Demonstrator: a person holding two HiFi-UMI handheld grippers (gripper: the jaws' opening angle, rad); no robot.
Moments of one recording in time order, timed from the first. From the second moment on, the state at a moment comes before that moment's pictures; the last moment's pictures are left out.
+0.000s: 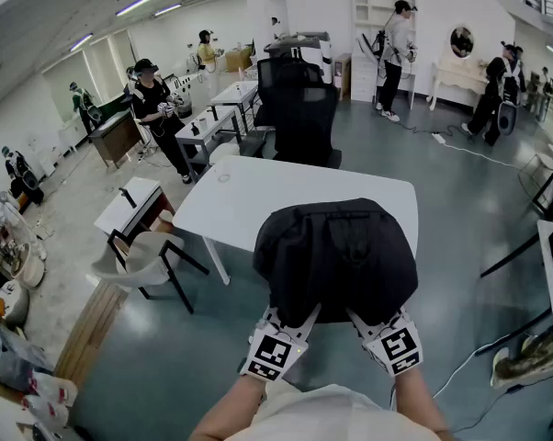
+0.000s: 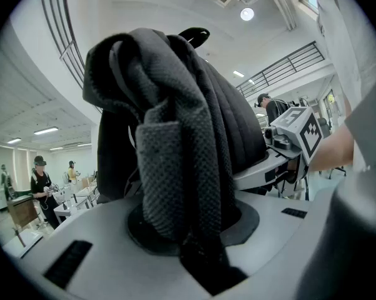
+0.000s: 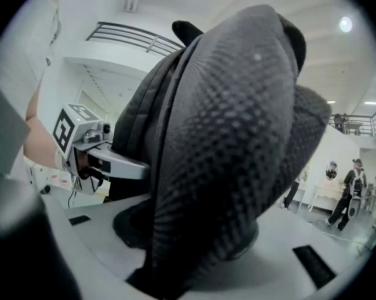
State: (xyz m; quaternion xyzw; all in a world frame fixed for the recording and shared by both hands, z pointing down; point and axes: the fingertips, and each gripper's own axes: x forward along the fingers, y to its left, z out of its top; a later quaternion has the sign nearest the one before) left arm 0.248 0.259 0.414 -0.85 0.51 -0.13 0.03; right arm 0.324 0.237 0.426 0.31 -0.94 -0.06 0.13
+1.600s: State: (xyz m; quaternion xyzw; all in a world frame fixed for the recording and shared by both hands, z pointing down) left arm 0.216 0.252 0.414 -0.85 0.52 -0.12 0.03; right arm 0.290 0.227 0.431 0.29 -0.95 -0.05 0.13
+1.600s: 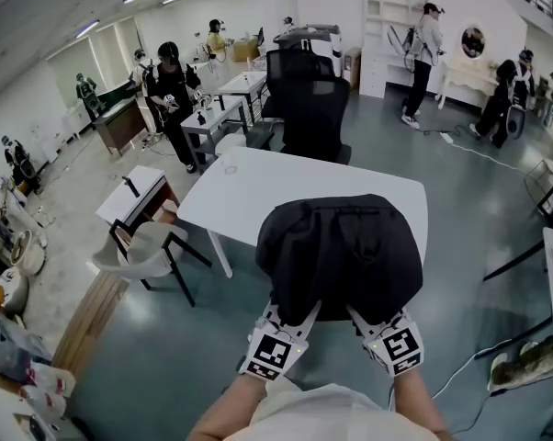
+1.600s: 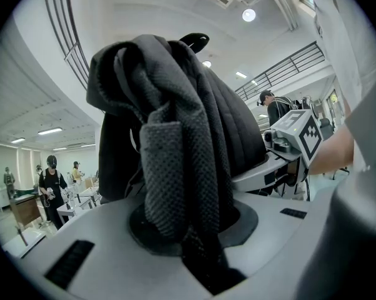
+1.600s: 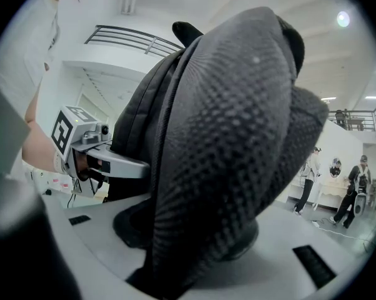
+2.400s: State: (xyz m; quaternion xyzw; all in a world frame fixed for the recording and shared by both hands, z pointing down) left arm 0.083 0.170 0.407 -0.85 0.52 -0.12 0.03; right arm 0.157 0.146 0.429 0.29 -0.95 -0.04 0.12
